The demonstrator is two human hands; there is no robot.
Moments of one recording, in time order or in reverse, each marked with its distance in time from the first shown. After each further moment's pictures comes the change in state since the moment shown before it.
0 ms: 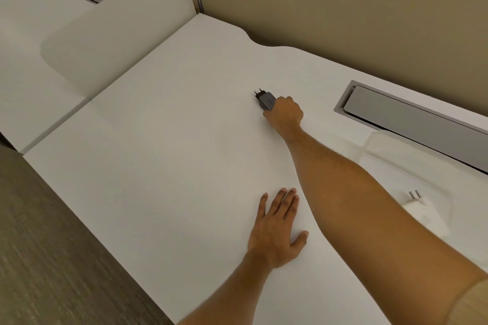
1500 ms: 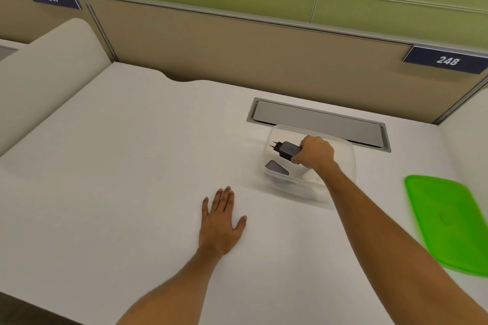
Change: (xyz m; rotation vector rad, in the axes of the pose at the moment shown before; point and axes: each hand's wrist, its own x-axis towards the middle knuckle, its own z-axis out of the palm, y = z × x) left_hand -0.005 0.000 -0.004 0.039 0.060 0.026; right_hand -0.176 0.200 -0.151 -0.214 -0.012 0.348
